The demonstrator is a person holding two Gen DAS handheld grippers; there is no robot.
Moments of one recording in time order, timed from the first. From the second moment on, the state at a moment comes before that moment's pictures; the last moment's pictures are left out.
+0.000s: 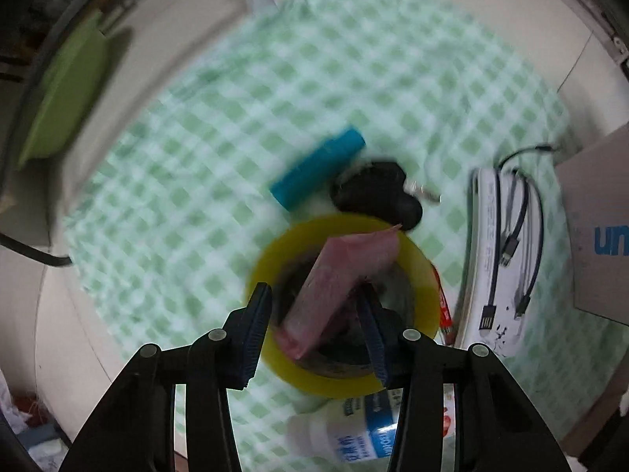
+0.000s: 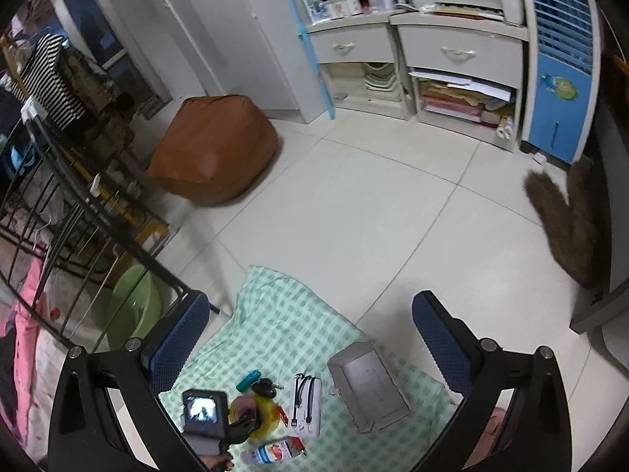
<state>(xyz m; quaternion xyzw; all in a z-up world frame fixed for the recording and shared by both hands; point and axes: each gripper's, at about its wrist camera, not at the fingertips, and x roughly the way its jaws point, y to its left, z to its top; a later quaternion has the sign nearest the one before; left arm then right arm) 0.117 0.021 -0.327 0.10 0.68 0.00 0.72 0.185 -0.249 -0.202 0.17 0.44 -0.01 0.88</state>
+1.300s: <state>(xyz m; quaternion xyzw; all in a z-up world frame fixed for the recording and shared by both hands) -0.009 0.150 -0.220 -0.69 0.46 -0.20 0.52 0.175 -0.182 -0.332 0.54 0.63 0.28 0.48</state>
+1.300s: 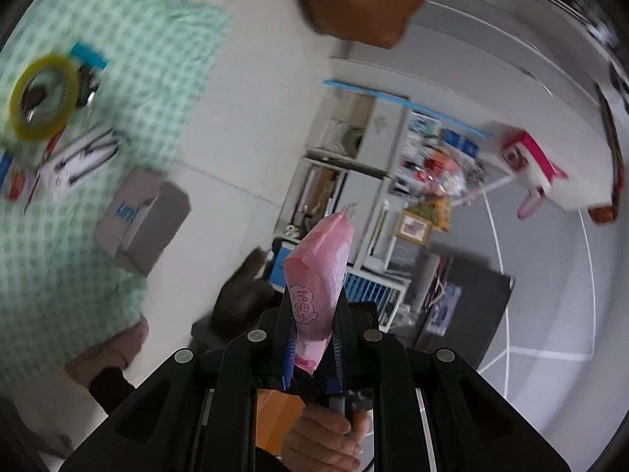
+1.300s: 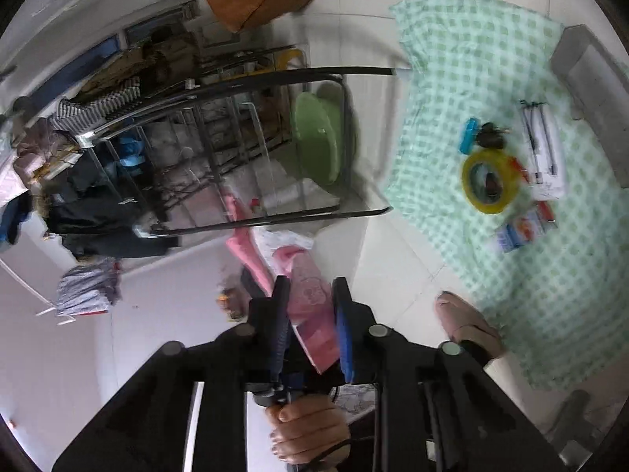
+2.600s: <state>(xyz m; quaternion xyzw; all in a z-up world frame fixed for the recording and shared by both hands) -0.034 0.187 -0.464 -0.60 0.59 0.28 0.46 0.187 -0.305 -0.369 0.59 0.63 0.00 0.51</state>
